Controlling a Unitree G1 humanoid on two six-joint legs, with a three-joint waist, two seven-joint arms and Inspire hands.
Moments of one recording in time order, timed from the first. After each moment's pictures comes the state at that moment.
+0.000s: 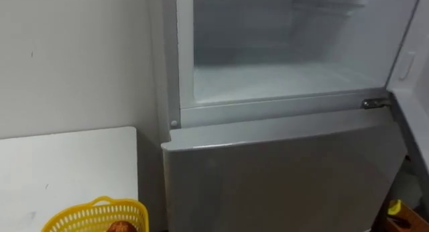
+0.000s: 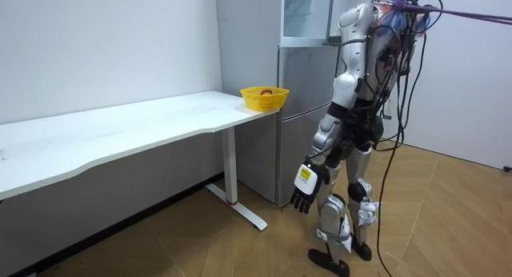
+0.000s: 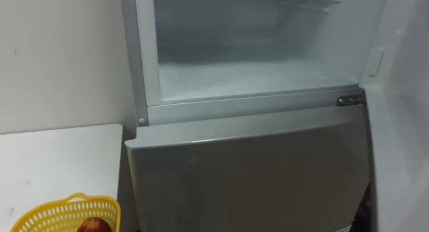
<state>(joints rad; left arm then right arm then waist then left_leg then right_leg) 0.33 0.20 0.29 1.12 0.27 0.09 -0.05 -0.05 -0.42 -0.59 -0.07 1.19 -0.03 0.13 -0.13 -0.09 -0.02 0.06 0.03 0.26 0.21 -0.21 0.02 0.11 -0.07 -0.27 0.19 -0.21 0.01</state>
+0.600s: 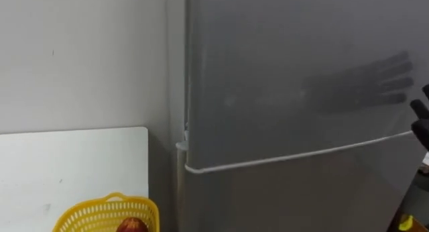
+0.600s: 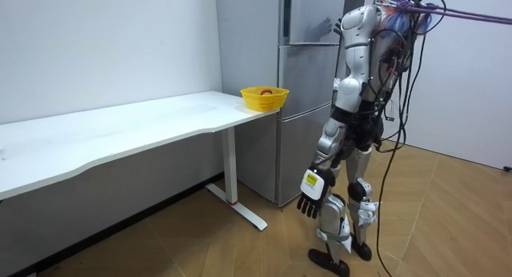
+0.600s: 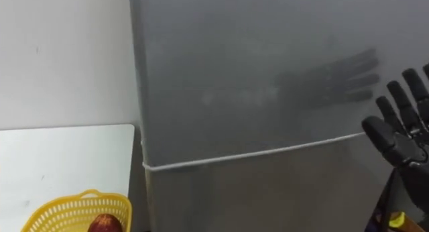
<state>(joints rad) 0.32 0.20 0.29 1.12 0.27 0.11 -0.05 -0.04 -0.42 -0.47 -0.07 1.07 0.04 0.32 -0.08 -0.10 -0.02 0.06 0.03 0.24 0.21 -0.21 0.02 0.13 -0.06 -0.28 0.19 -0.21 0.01</state>
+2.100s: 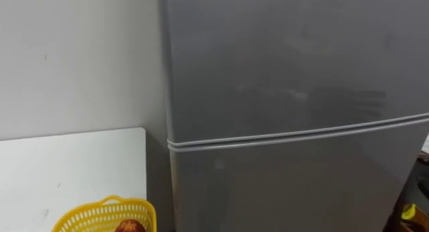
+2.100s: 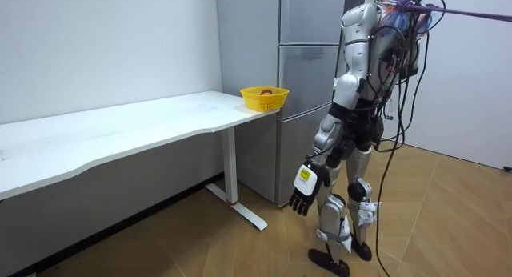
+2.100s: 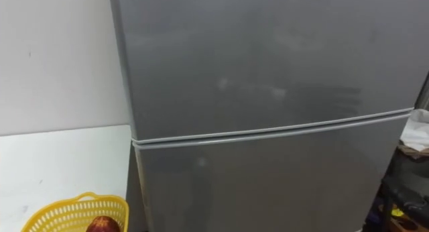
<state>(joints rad) 0.31 0.21 0.21 1.09 0.28 0.14 0.02 0.13 -0.41 -0.46 -0.03 0.57 0.05 -0.22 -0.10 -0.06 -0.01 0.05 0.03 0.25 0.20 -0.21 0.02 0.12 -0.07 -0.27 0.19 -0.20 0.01</state>
